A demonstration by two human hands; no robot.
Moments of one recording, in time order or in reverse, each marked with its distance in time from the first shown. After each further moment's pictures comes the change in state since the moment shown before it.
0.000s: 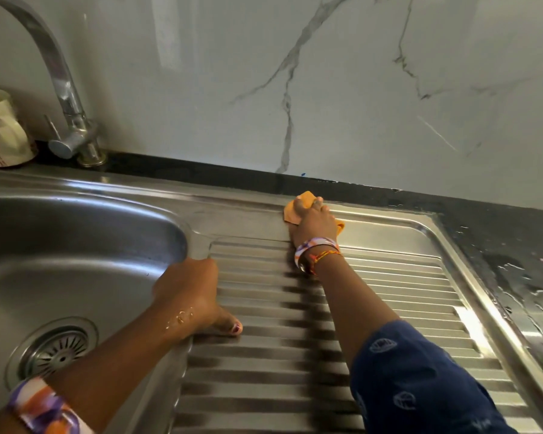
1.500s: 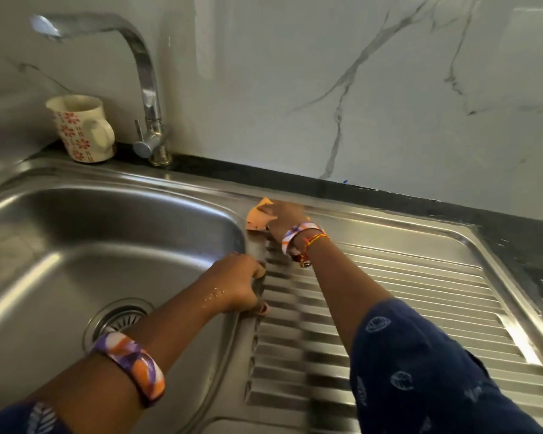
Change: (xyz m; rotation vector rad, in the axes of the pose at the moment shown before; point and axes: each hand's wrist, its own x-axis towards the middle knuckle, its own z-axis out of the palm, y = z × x) left_hand 0.001 -0.050 0.003 -0.200 -0.025 0.281; right_hand -0.018 -0.108 0.010 0.247 -0.131 -0.355
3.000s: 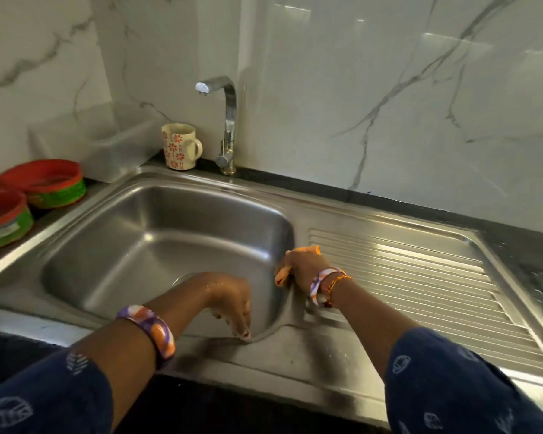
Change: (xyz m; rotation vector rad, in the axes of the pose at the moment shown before) left_hand -0.128 -0.057 -0.002 -0.010 -0.470 -0.046; right_hand -0.127 -0.055 0.054 -0.196 -0.046 -0.279
